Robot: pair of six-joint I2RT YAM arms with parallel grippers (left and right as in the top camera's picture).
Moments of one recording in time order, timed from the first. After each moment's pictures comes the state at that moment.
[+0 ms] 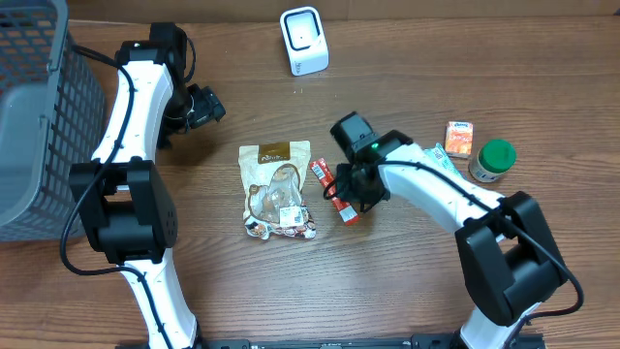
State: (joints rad) left arm 0.02 2.17 1.91 -1.25 -0.03 -0.57; right arm 0.54 1.87 1.25 -0.81 -0.07 0.57
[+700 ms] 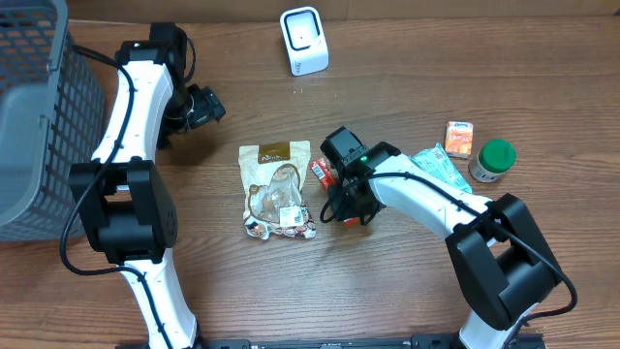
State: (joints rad) left arm 0.02 2.17 1.91 -1.25 -0.03 -0.57; right arm 0.61 1.87 1.19 -0.80 -0.06 0.38
